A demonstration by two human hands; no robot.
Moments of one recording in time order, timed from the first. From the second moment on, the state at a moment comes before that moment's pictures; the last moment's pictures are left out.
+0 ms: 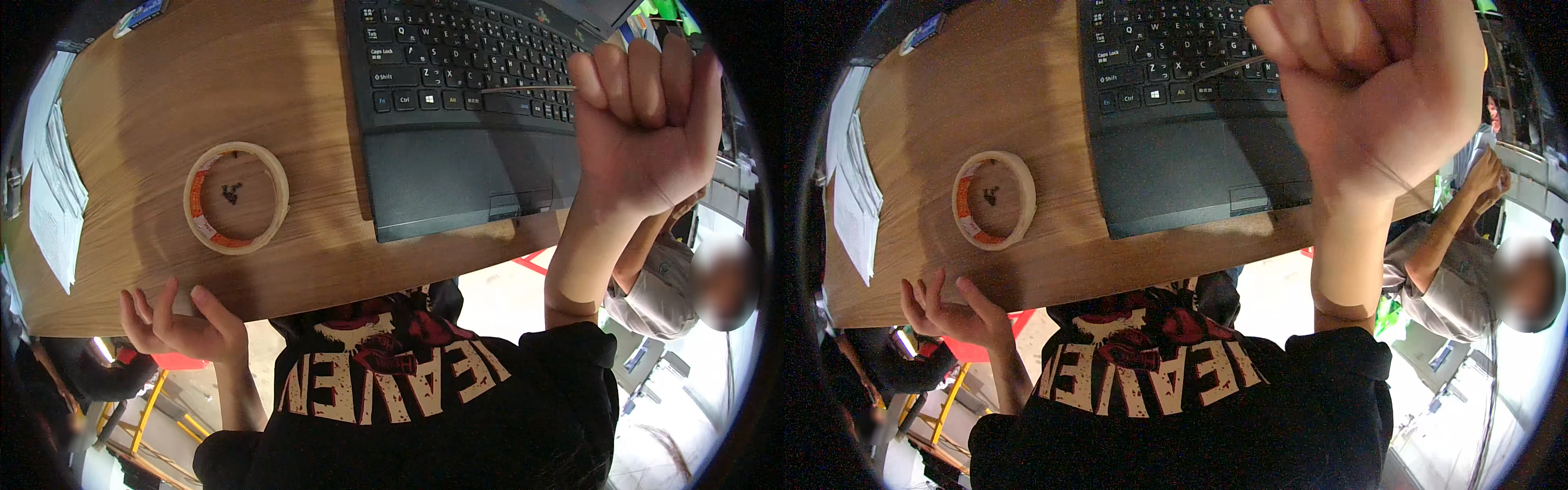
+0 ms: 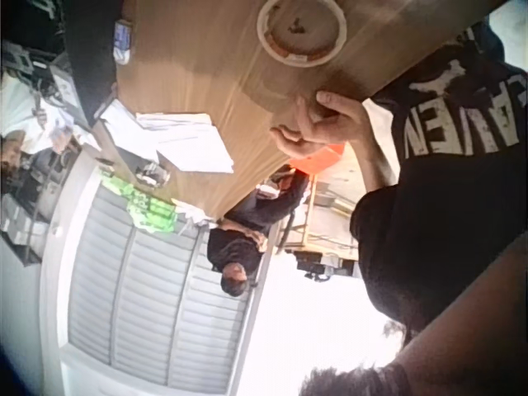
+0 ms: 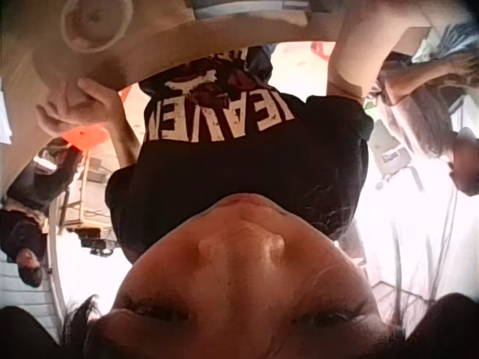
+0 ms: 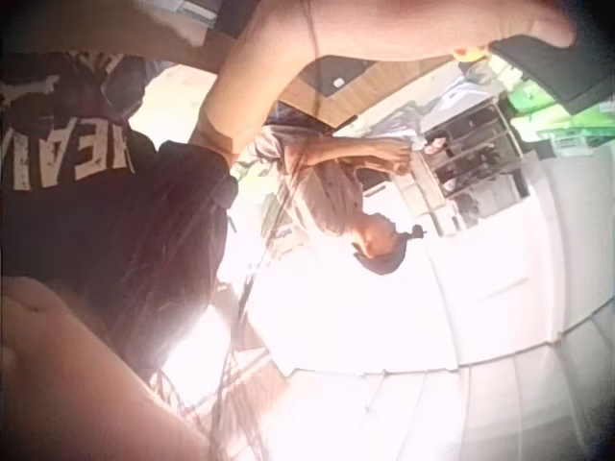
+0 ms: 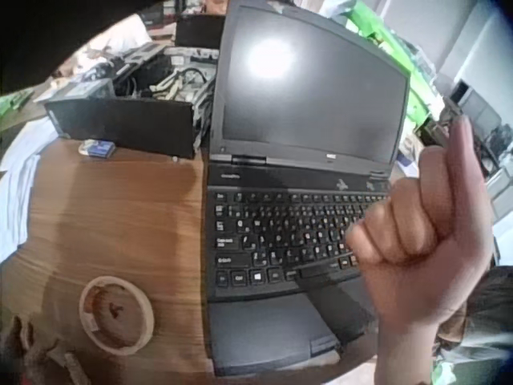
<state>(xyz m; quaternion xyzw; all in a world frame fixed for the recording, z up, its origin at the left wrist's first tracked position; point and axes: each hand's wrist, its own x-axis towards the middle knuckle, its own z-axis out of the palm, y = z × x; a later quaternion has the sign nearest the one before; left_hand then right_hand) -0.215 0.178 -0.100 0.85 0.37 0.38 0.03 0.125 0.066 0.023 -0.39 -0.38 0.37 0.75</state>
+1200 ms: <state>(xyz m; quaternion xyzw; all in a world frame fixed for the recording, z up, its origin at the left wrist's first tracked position) -0.215 0.182 -0.105 0.84 0.36 0.38 0.11 0.134 0.035 0.011 -0.25 -0.34 0.39 0.82</state>
